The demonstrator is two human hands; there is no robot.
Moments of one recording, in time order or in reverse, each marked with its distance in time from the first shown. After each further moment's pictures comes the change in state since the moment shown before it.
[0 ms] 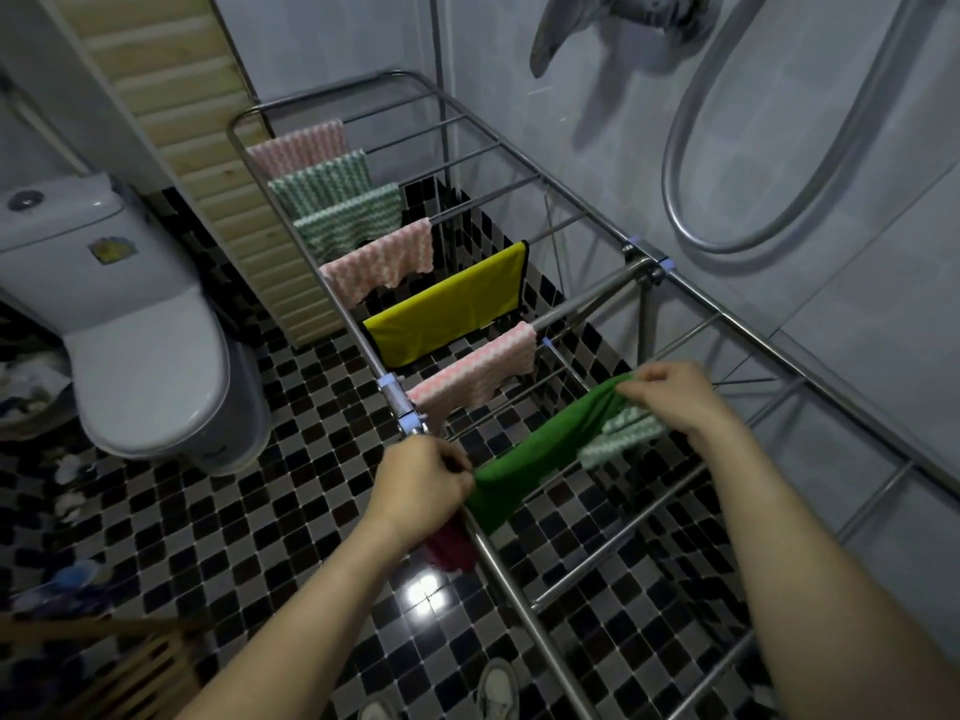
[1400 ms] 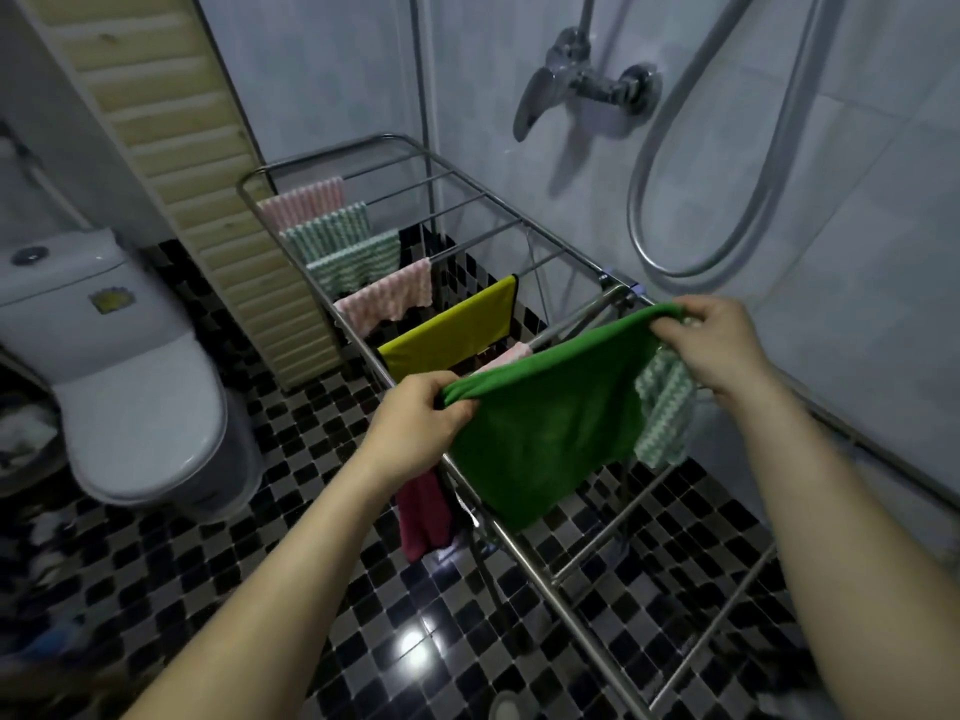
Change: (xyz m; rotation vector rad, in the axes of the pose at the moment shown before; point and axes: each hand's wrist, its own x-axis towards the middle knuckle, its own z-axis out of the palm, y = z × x) left_hand -0.017 0.030 -0.082 -0.179 0.013 0.271; right_hand -0.055 -0.061 -0.042 0.175 0.368 -0.352
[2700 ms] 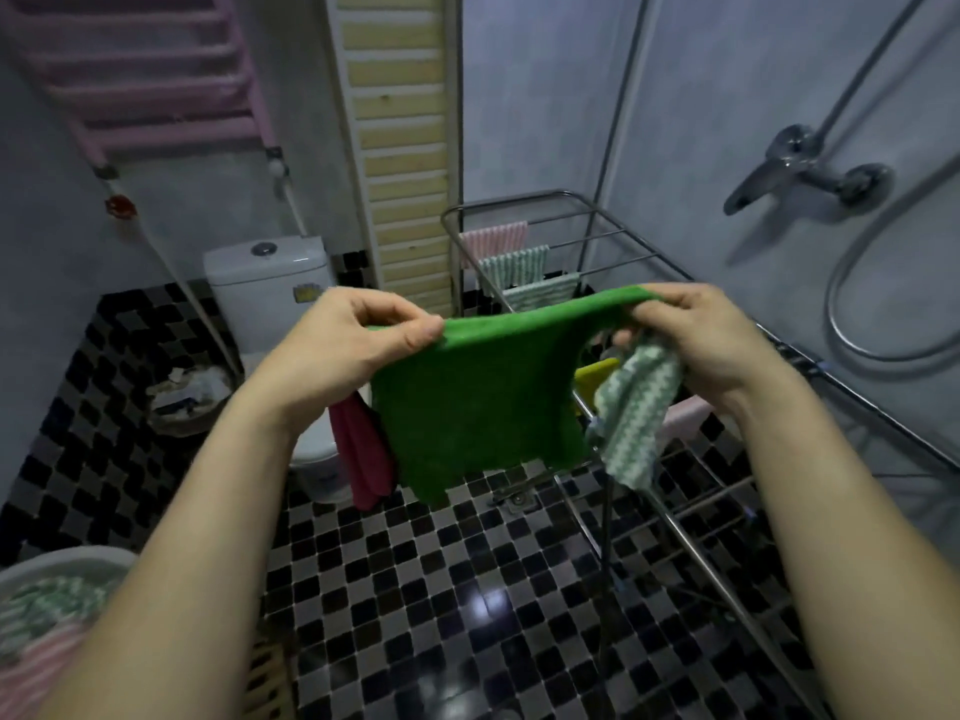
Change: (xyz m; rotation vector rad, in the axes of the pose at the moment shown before) left_hand -0.138 -0.054 -0.269 -0.279 0.233 0.083; right_hand -0.120 -0.226 0.164 0.409 -0.611 -0.132
